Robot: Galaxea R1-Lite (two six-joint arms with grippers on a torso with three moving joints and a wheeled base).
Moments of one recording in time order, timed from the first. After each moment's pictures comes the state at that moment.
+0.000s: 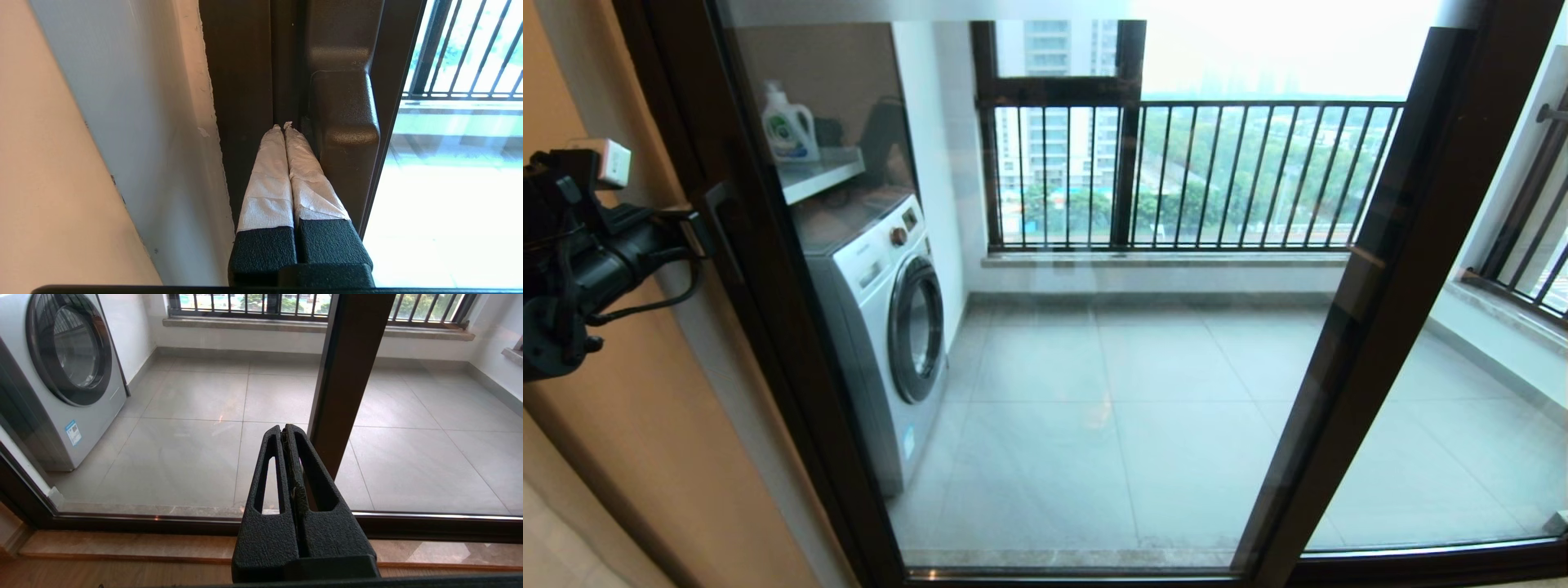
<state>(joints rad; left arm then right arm) 0.19 1.89 -1.15 -0.87 -0.25 0.05 0.00 0.00 -0.02 0.06 0.04 -0.07</state>
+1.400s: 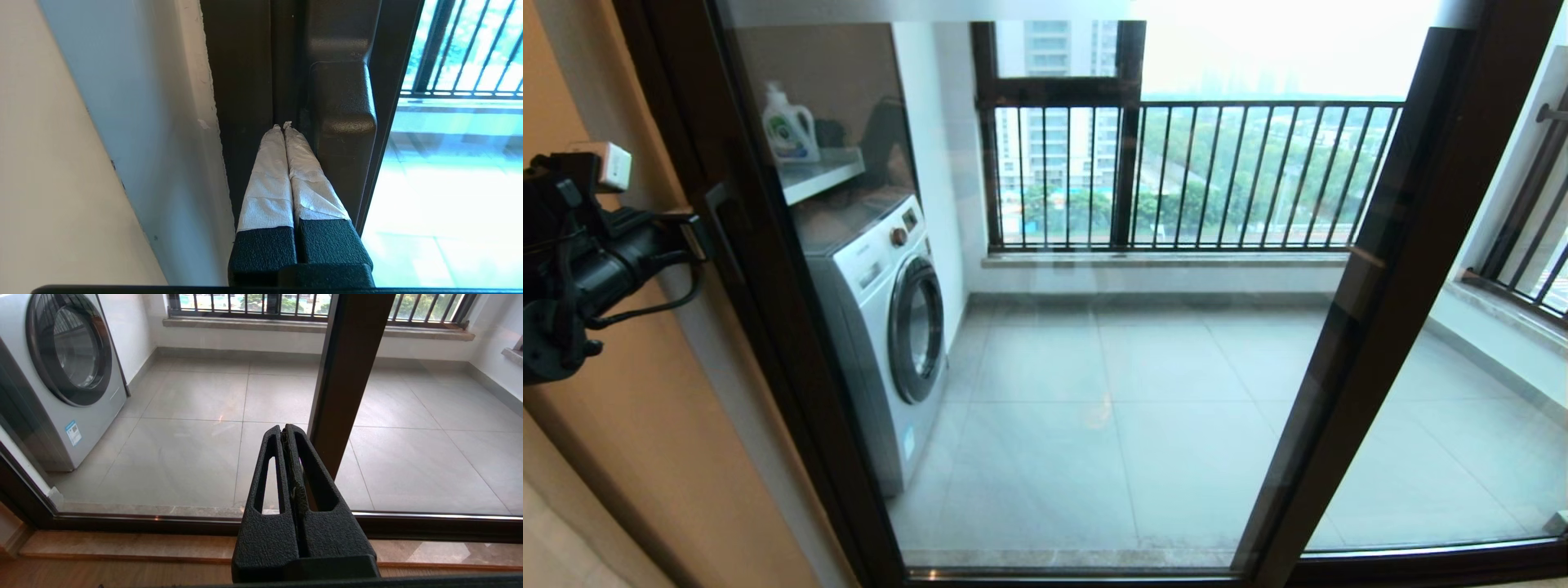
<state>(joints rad) 0.19 1.89 -1.13 -0.87 -0.23 0.06 0.00 0.00 -0.02 0.06 0.04 -0.07</state>
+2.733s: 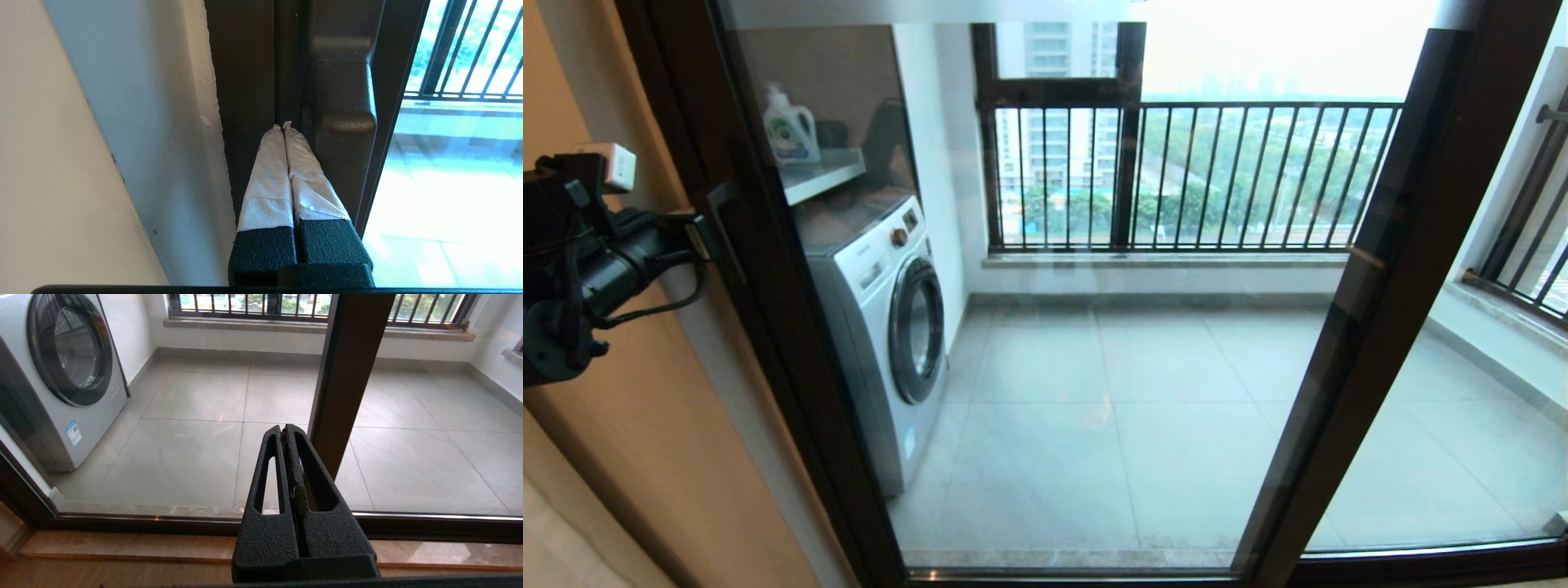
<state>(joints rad) 0.17 1.89 -1.12 -0.87 -0.20 0.06 0.00 0.00 -0.02 0.06 0.04 -0.07</state>
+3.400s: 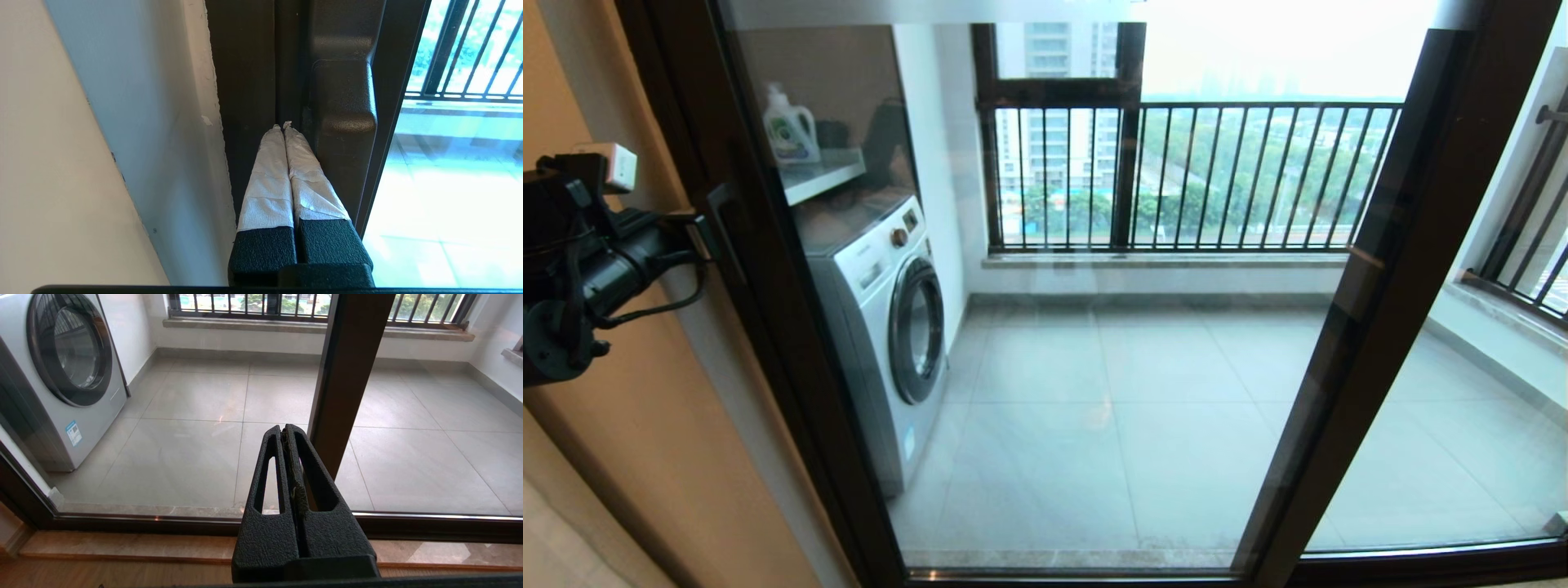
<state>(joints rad) 0.17 1.89 -1.12 -0.87 -0.19 0.06 0.00 0.00 -0.02 0.06 0.04 -0.07</state>
